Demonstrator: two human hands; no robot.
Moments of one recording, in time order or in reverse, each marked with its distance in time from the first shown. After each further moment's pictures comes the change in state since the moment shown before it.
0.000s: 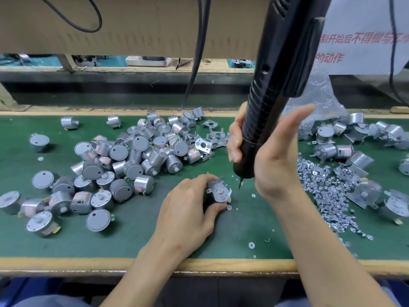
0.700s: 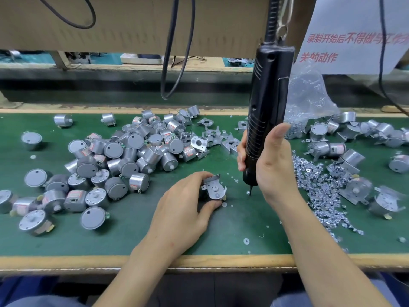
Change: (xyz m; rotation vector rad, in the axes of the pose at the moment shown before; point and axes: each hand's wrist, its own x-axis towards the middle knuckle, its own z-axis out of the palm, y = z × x) left_hand -0.001 -0.007 0.005 -0.052 -0.068 -0.001; right_hand -0.014 0.021 -0.033 -0.208 0.127 0.141
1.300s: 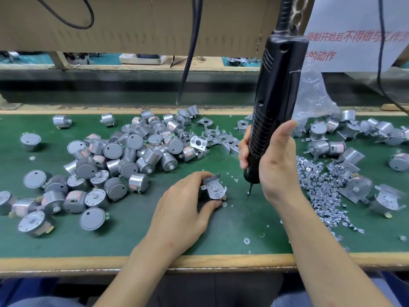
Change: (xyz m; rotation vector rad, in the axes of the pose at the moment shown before) left_hand 0.000 -0.002 -0.001 -0.007 0.016 0.022; right_hand 0.000 -0.005 0.001 0.041 0.002 -0.060
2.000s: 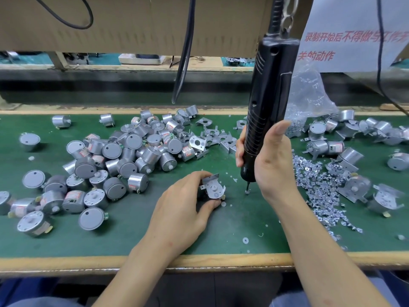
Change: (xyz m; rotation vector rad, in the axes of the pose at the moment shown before) left_hand 0.001 -0.001 0.001 0.007 0.014 0.001; right_hand 0.002 0.003 0.001 -0.041 0.009 0.002
